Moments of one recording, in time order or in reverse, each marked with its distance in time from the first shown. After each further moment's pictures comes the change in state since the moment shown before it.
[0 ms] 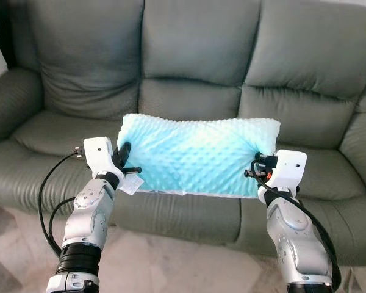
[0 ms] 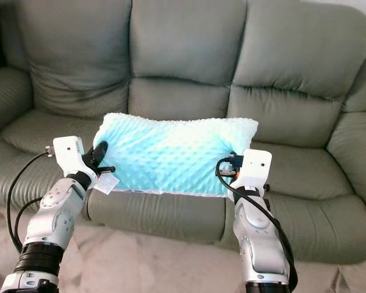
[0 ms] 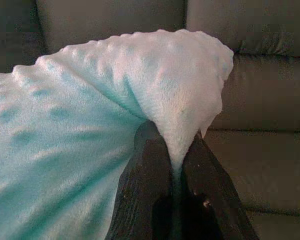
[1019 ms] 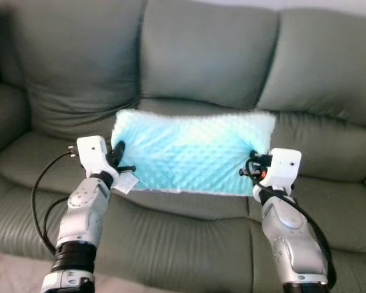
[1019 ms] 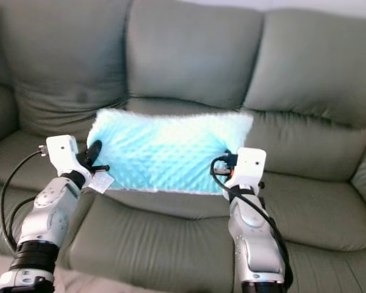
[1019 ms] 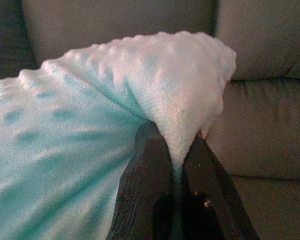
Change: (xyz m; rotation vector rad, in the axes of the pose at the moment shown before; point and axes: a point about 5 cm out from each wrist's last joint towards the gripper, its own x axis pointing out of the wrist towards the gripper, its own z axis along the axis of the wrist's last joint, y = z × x) left arm 0.002 0.001 -0.001 -0.013 0.004 -0.004; right arm 0.000 0.004 0.002 -0.013 -0.011 0.015
